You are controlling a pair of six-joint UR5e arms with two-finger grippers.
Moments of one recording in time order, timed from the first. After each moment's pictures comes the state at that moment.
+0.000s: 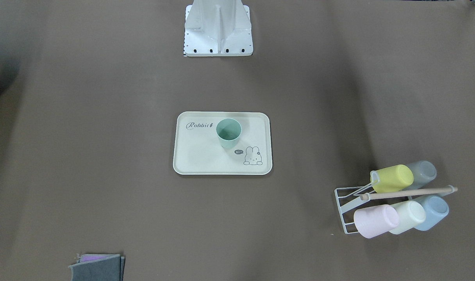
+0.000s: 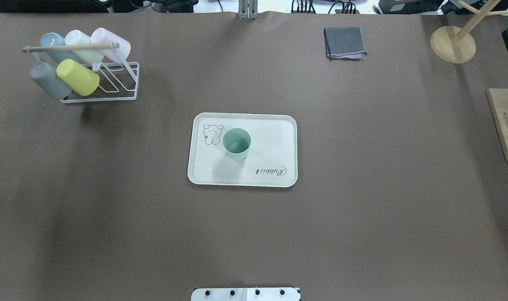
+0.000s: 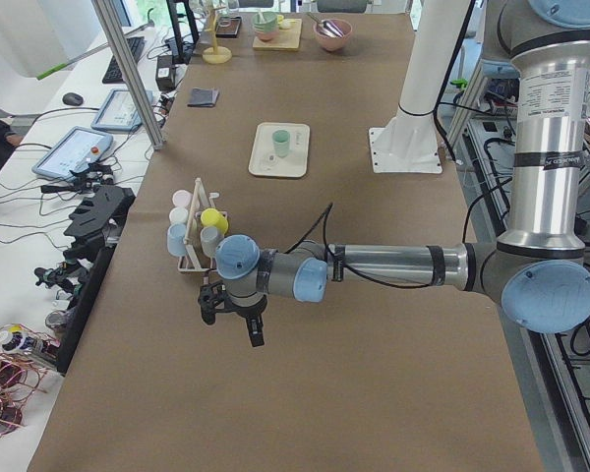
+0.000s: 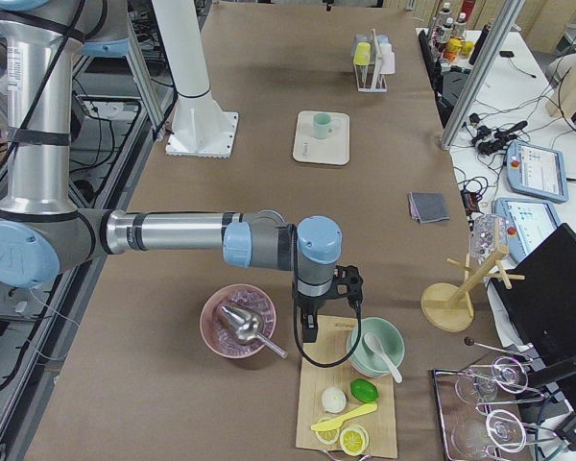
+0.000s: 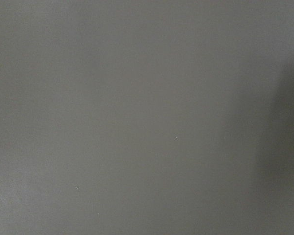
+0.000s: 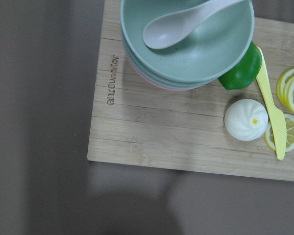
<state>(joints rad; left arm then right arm) -1.46 -1.54 -1.57 -1.72 -2.36 -0.38 1.59 -1.67 1.74 -1.67 2.26 -0.14</state>
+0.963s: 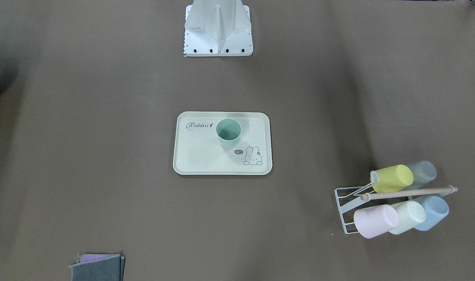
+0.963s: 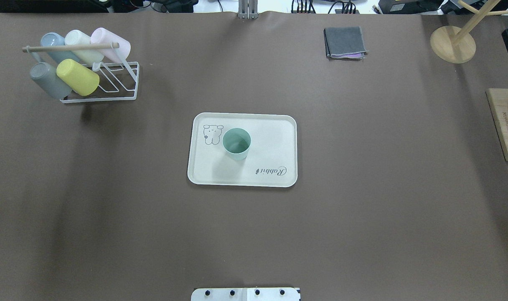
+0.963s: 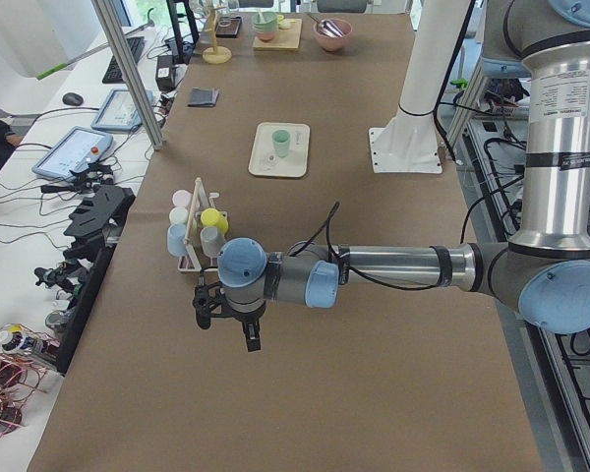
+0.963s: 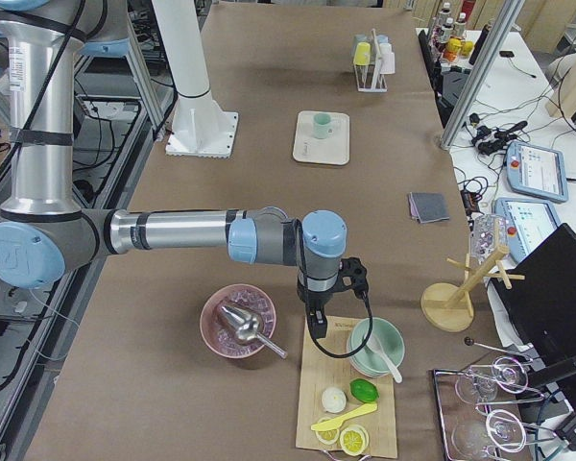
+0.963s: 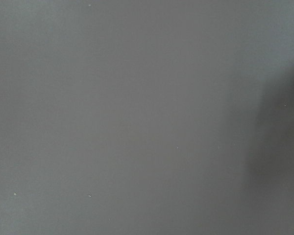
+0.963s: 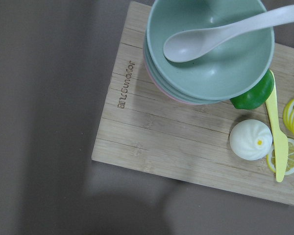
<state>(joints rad) -1.57 -1.53 -1.60 -1.71 -2.42 -0.33 1.58 -1.66 1.74 -1.67 2.25 -0.23</state>
